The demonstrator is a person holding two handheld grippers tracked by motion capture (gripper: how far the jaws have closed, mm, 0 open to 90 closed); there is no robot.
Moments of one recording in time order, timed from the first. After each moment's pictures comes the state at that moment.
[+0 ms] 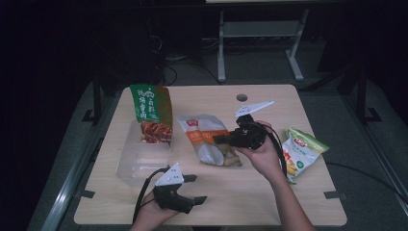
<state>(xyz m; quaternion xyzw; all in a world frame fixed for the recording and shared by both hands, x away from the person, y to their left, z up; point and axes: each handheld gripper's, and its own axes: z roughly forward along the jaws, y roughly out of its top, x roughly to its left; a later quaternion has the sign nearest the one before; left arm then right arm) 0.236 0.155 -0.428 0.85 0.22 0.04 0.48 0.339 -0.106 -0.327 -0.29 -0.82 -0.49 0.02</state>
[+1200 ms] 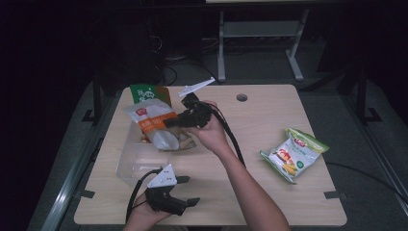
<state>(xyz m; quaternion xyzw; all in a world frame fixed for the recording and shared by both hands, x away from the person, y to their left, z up) 0.229 0.176 -0.420 0.86 0.23 0.05 0.46 0.395 0.025 -0.308 -0.23 -0.83 -0.51 0.07</state>
